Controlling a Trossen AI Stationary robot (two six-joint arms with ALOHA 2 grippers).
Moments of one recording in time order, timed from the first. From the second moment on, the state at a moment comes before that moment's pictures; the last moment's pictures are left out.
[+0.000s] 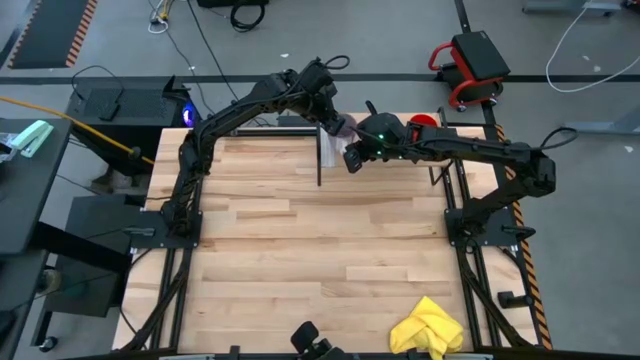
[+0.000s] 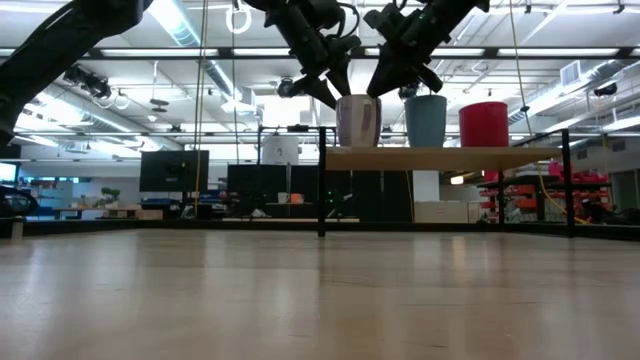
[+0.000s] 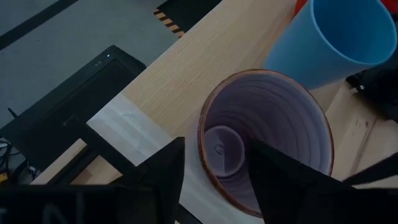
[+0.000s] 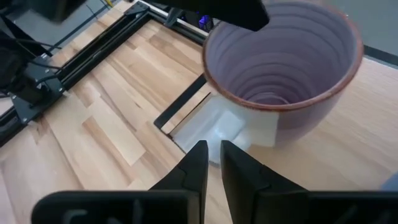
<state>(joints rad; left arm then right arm) 0.52 2.14 2.33 -1.04 0.05 -0.25 -0.32 1.40 1.25 -0.53 0.18 0.49</state>
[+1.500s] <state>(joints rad) 0.28 1.81 2.35 -1.16 0.11 -0.41 0.22 1.02 1.64 -1.14 0.27 0.59</state>
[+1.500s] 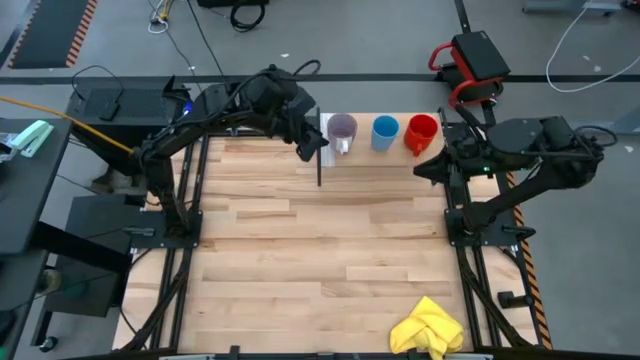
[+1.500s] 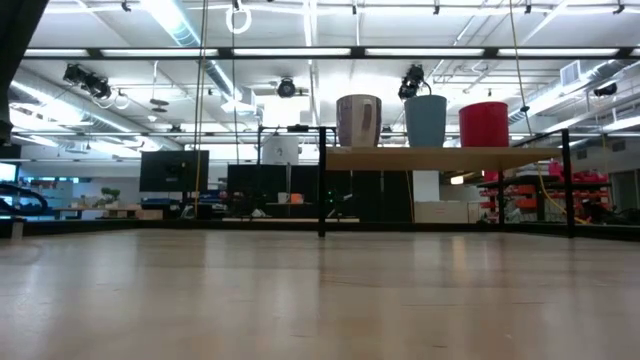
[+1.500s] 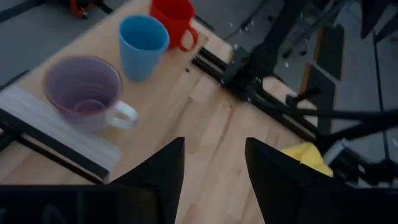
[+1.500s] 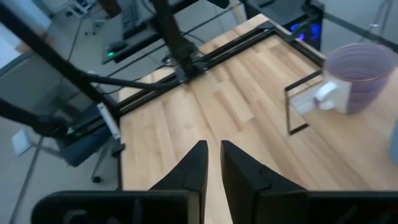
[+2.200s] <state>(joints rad) 0.19 1.77 2.35 -1.43 -0.01 -0.38 0.30 0.96 1.64 -1.14 0.29 0.61</state>
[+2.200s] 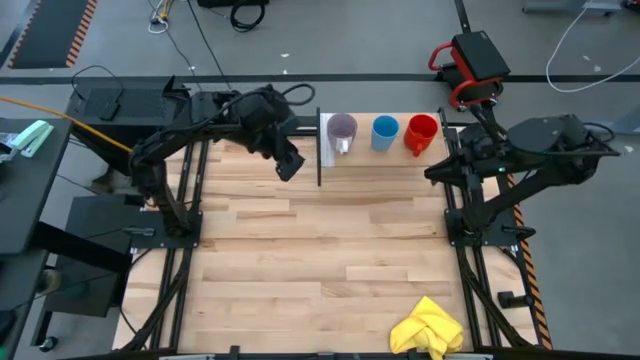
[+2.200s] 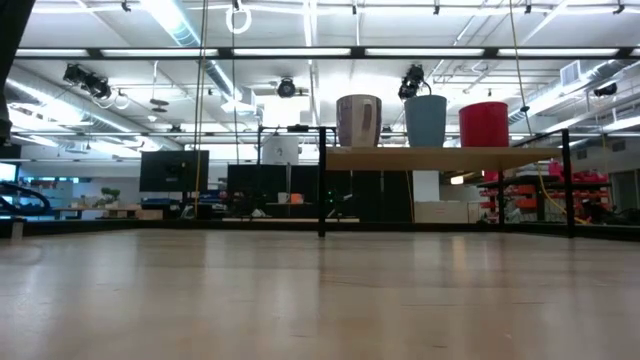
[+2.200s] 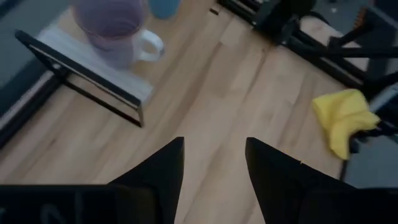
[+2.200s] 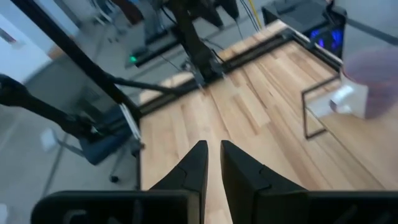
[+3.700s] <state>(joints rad) -0.30 1.84 2.35 -1.22 -0.55 -0.49 0.59 0.63 1.01 -0.42 0.49 0.55</state>
